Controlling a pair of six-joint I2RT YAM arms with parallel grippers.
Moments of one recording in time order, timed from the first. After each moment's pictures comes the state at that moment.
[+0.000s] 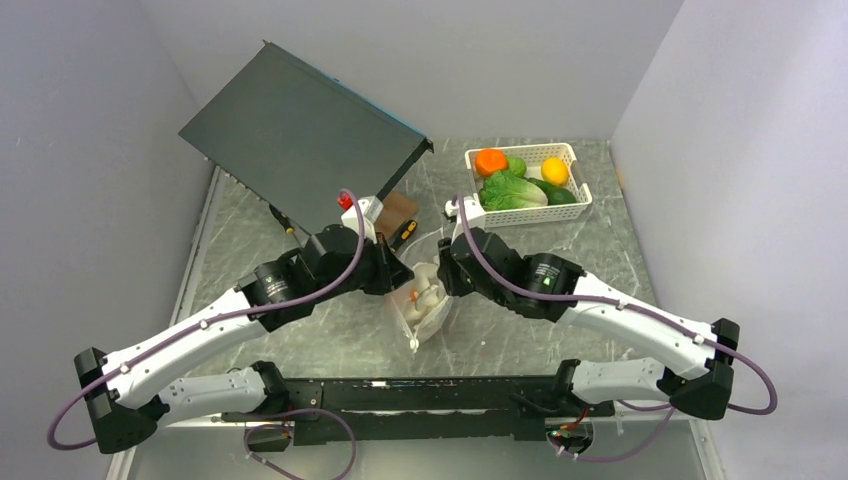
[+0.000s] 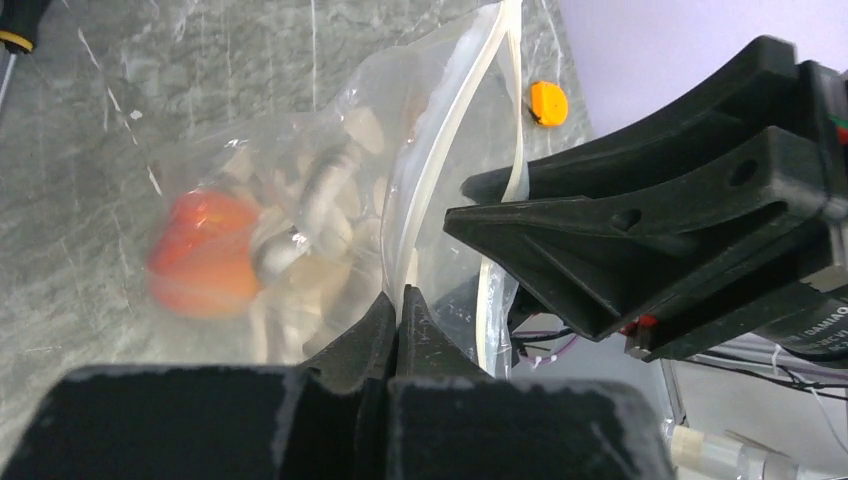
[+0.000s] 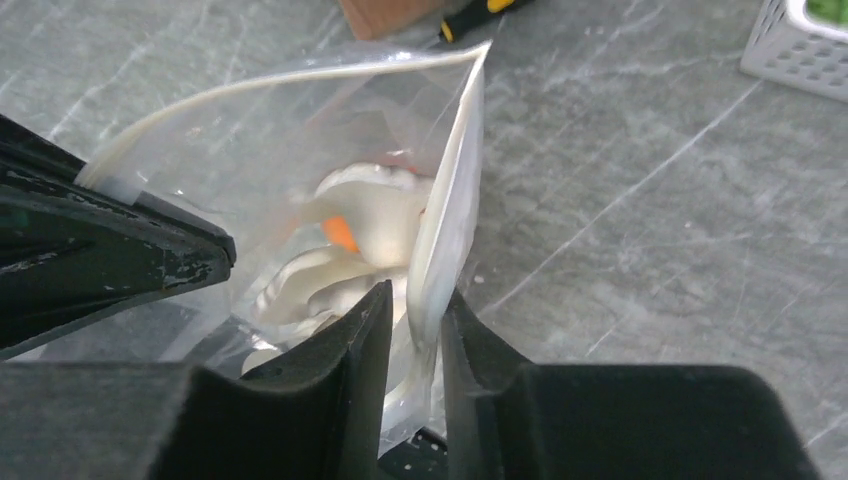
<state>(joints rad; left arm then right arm) -0.97 1.02 1.02 -0.48 -0.07 -0.83 1.09 1.14 1.15 -0.72 0.39 0.53</state>
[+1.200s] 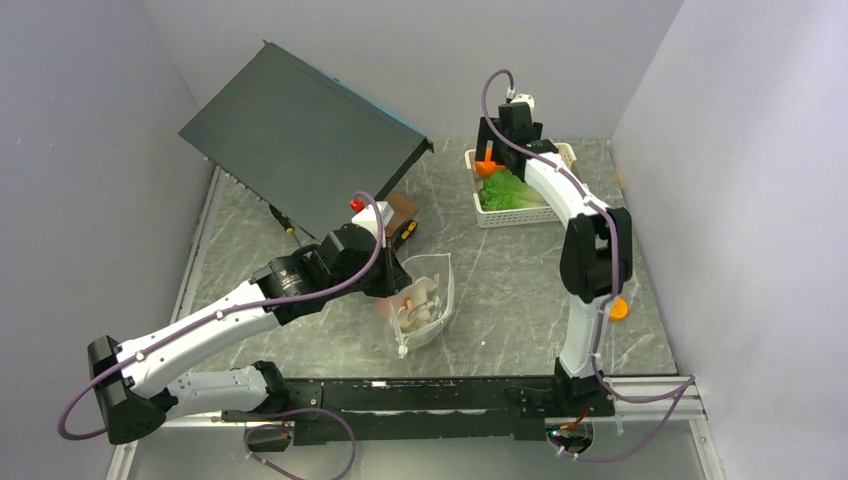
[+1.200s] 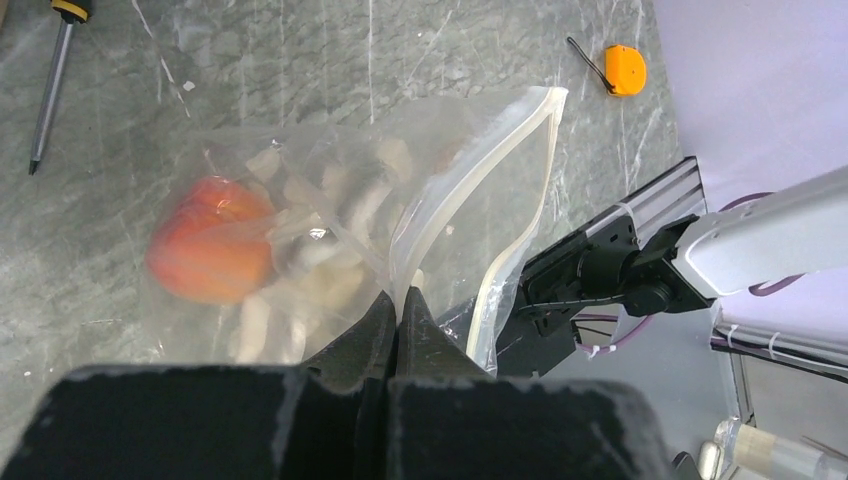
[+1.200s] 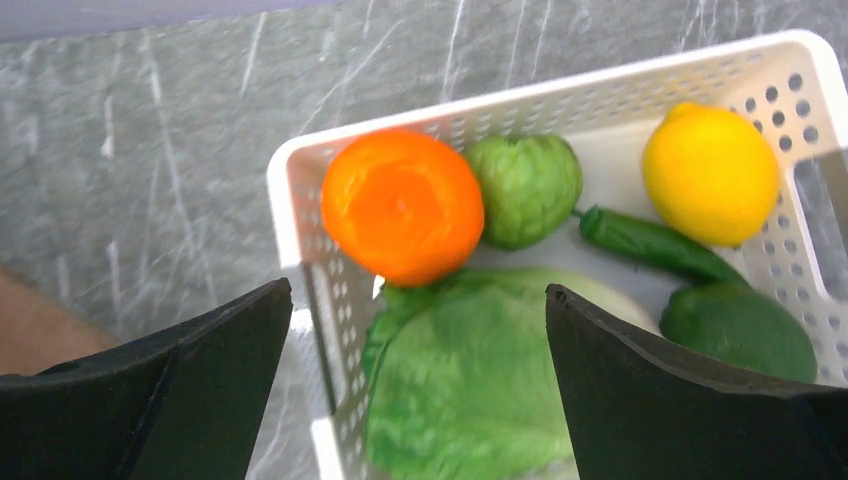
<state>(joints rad) -0.97 1.08 1.04 -0.55 -0.09 -0.78 0.27 1.95 1.70 -0.36 0.27 0.26</state>
